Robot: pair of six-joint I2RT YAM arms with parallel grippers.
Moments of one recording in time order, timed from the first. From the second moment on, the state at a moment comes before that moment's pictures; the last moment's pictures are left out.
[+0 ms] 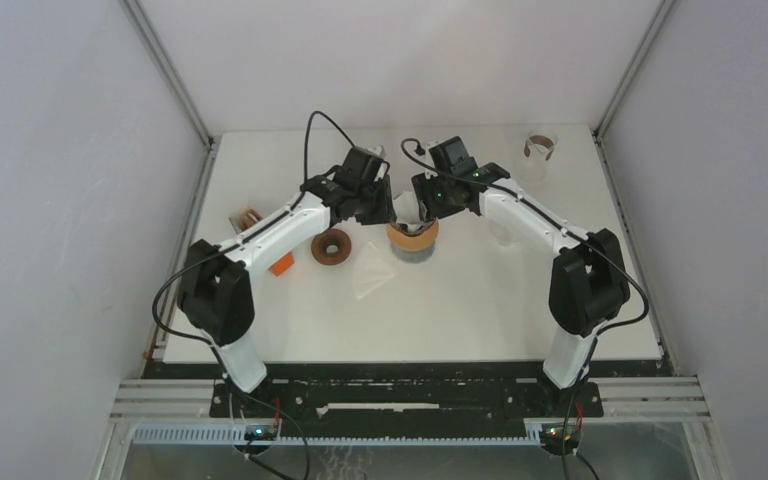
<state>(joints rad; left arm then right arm) -0.62 1.75 1.47 -0.56 0.00 -0.57 0.52 1.79 1.51 -0.65 -0.04 0.13</state>
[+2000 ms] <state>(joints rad) -0.61 1.71 1.50 -0.59 0.01 -0.57 0.54 1.77 1.52 -0.65 0.00 0.13</state>
